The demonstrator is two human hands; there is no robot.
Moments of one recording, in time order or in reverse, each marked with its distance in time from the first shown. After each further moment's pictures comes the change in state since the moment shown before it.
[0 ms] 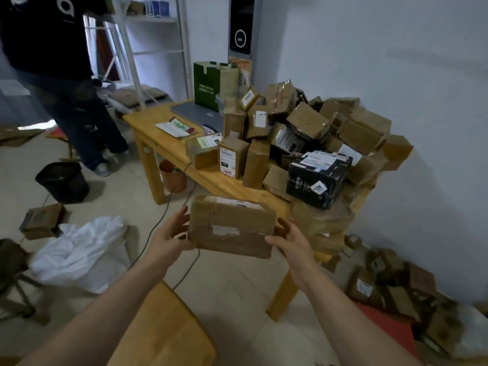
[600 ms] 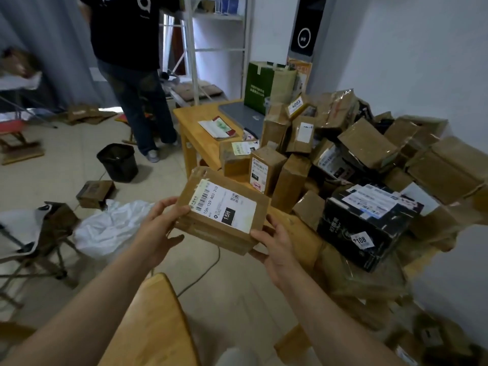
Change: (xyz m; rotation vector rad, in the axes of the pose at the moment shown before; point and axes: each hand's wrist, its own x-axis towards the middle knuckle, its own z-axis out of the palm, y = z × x) left_hand 0.078 0.020 0.004 -0.379 0.348 -0.122; right_hand 0.126 -0.019 0.049 0.162 -0.330 0.091
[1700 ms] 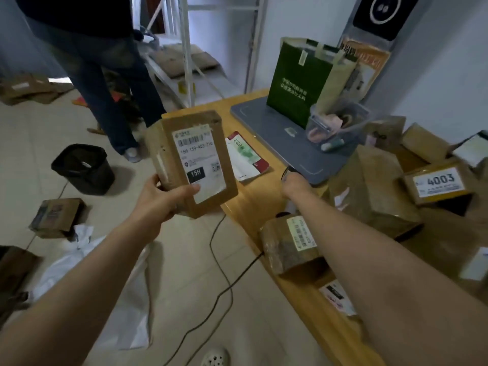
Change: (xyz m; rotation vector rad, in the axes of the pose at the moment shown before) left_hand 0.479 0.163 -0.057 0.213 -0.008 0.002; right_hand 0.531 -0.159 0.180 -1.454 0.385 0.133
